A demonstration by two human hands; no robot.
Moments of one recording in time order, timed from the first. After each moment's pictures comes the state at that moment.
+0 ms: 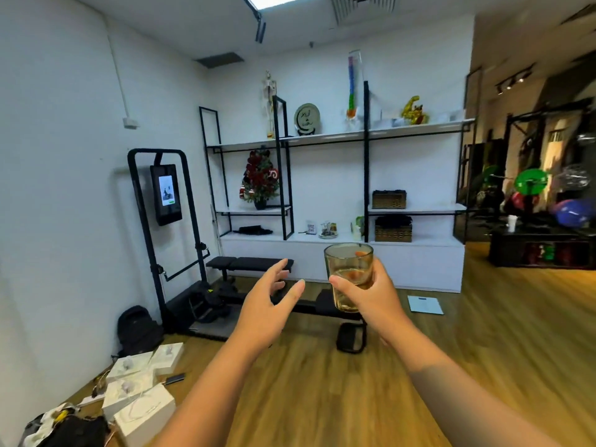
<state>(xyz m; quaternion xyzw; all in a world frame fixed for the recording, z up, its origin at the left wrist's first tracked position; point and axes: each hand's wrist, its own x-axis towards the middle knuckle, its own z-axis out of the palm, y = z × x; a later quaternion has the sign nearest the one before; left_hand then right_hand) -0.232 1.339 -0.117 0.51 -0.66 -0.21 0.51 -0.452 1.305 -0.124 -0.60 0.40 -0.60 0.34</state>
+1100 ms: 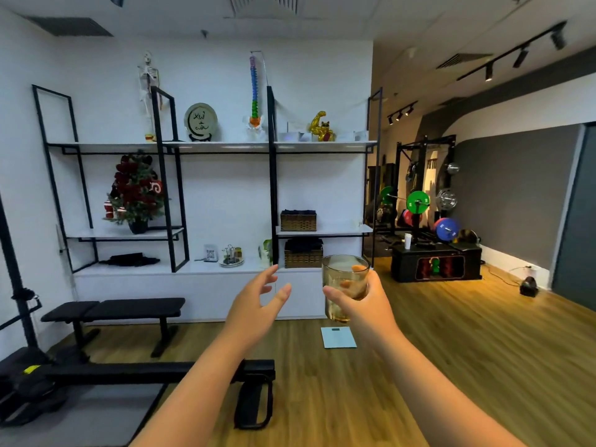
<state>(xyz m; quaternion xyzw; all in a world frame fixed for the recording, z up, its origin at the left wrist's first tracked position) -0.537 0.823 -0.110 0.41 -0.74 -0.27 0.47 -0.765 0.870 -0.122 -0.51 0.51 -0.64 0.25</state>
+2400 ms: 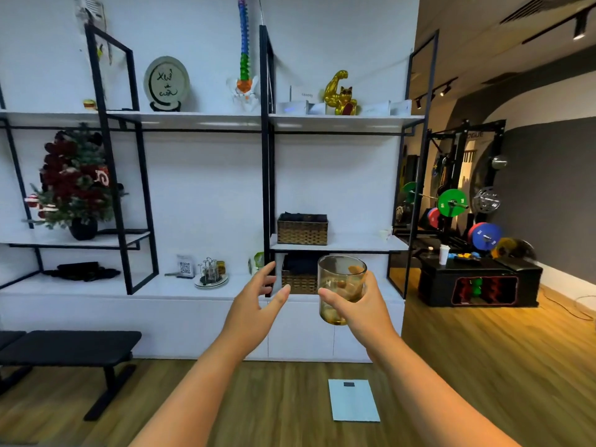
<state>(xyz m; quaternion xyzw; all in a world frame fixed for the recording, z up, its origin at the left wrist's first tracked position) -0.751 0.099 -0.144 0.42 -0.71 -0.28 0.49 -0.975 0.141 -0.148 -0.52 0.51 -0.63 0.28</state>
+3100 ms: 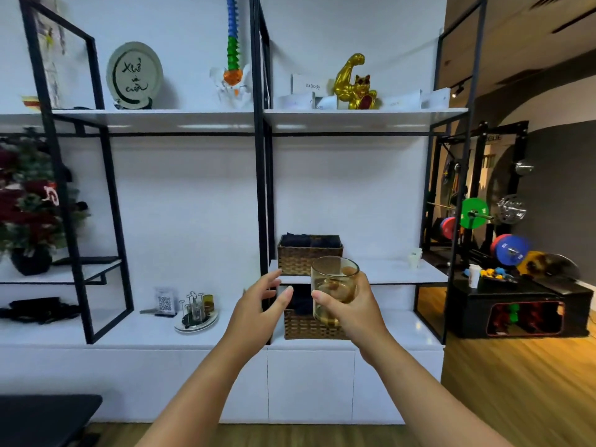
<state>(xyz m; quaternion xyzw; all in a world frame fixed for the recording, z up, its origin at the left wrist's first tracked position) -0.805 -0.322 -0.144 0.40 -0.72 -0.29 0.49 -1.014 -0.279 -0.143 -0.53 0.47 -0.64 0.29</state>
